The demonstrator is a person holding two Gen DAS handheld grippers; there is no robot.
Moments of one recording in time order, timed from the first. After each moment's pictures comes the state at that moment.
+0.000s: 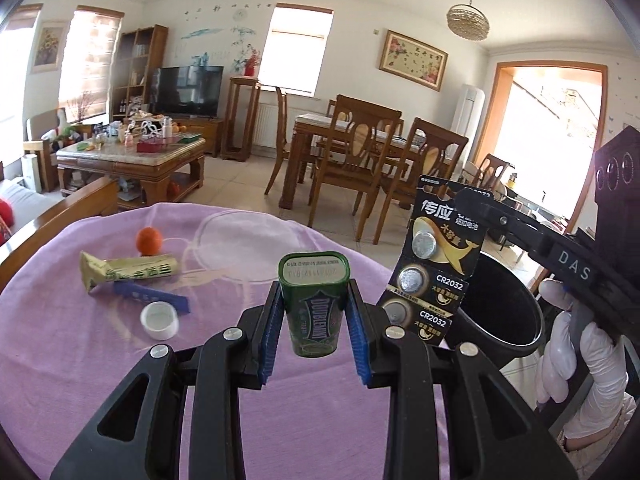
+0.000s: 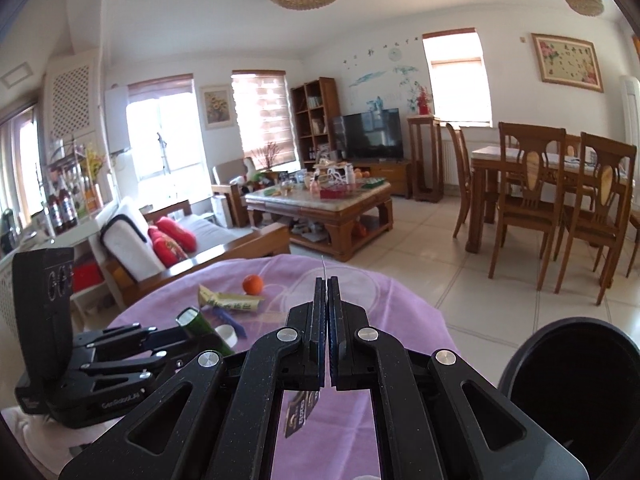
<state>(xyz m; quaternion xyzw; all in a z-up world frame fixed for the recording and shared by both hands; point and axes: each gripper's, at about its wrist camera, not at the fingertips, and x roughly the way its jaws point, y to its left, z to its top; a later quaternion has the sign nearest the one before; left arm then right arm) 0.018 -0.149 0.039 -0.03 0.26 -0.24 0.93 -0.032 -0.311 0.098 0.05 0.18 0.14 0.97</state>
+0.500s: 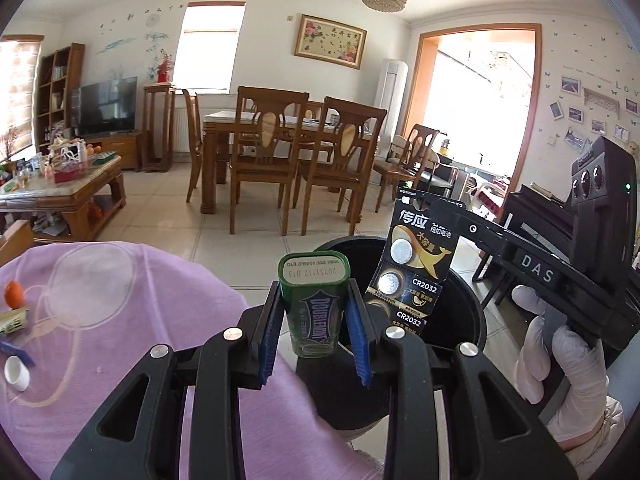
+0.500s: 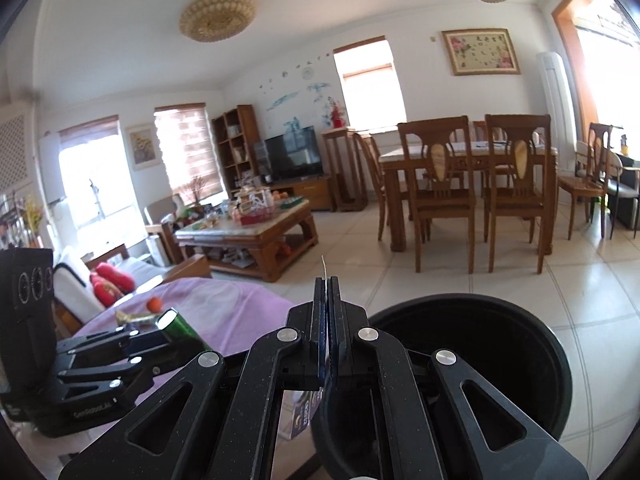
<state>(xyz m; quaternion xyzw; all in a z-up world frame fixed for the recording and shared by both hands) 0.013 -0.304 0.033 0.02 0.25 -0.37 0.89 -0.091 -0.508 0.070 0.11 0.16 0.00 0.98</state>
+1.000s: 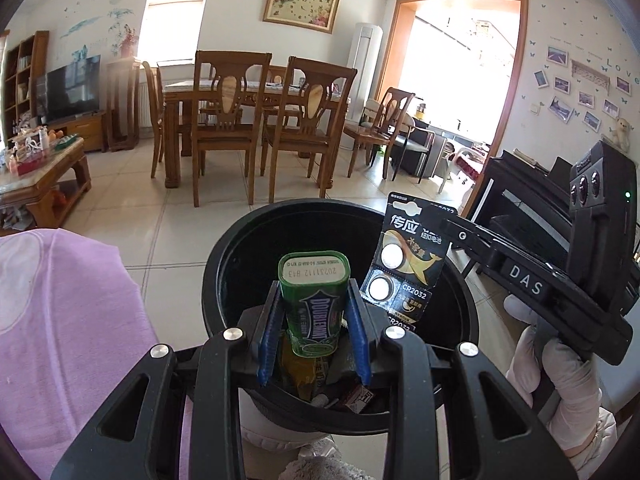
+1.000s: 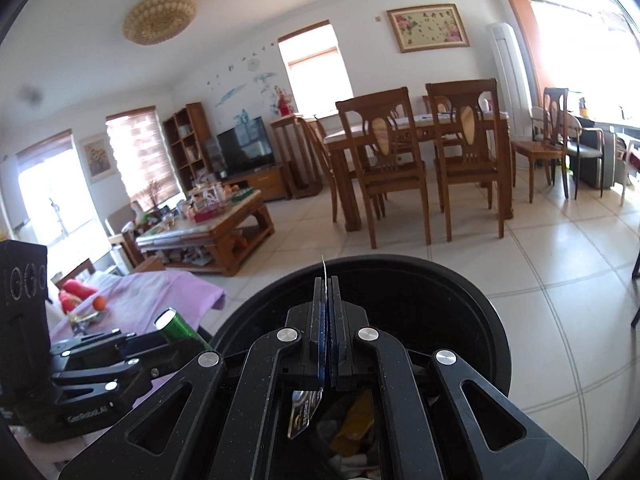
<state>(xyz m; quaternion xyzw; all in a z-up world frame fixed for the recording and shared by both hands) 0.029 -0.388 -0.008 0.05 0.30 -0.41 0.86 -0.097 -0.600 -0.001 0.15 0.20 -0.06 0.97</state>
